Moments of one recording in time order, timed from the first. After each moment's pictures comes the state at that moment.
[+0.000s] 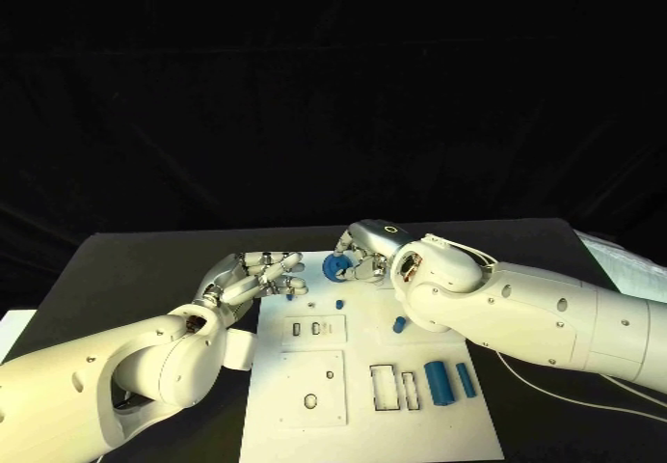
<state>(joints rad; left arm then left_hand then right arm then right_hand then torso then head) 1.14 -0.90 0.00 1.73 -0.03 -0.42 0.41 1.42 -0.02 0.00 0.15 0.13 0.98 0.21 0.09 0.07 1.08 0.15 0.08 0.07 1.19 0.09 0.20 0.24 0.17 1.03 0.20 0.35 0.16 1.27 -0.62 -0.01 1.46 -1.61 -0.34 -0.31 1.42 -0.04 0.17 0.12 0.18 1.08 0.13 0.11 0.07 1.42 0.05 1.27 1.31 1.47 -0.04 1.51 1.31 0.06 1.44 0.06 1.50 1.31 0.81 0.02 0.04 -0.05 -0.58</state>
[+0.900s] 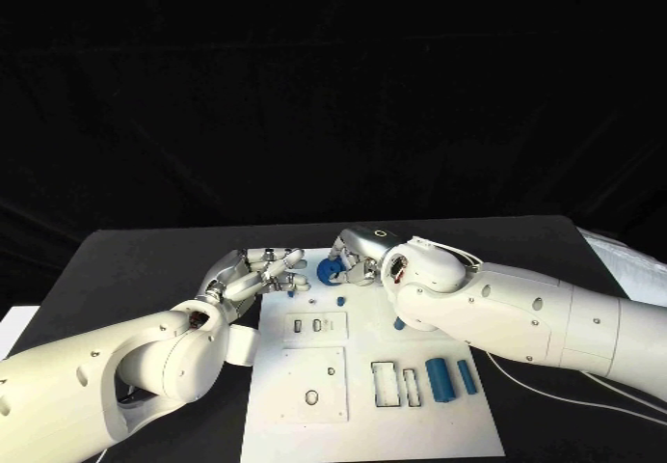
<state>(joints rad) 1.14 -0.90 0.00 1.73 -0.03 -0.42 0.41 1.42 -0.02 0.00 0.15 0.13 0.98 0.21 0.09 0.07 1.08 0.15 0.08 0.07 1.19 0.09 0.20 0.24 0.17 1.03 0.20 0.35 0.16 1.26 -0.55 -0.02 1.38 -1.63 -0.29 -0.31 1.36 -0.07 0.18 0.13 0.13 0.99 0.14 0.06 0.07 1.40 0.05 1.11 1.23 1.46 -0.02 1.50 1.31 0.06 1.42 0.08 1.49 1.31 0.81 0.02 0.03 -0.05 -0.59</state>
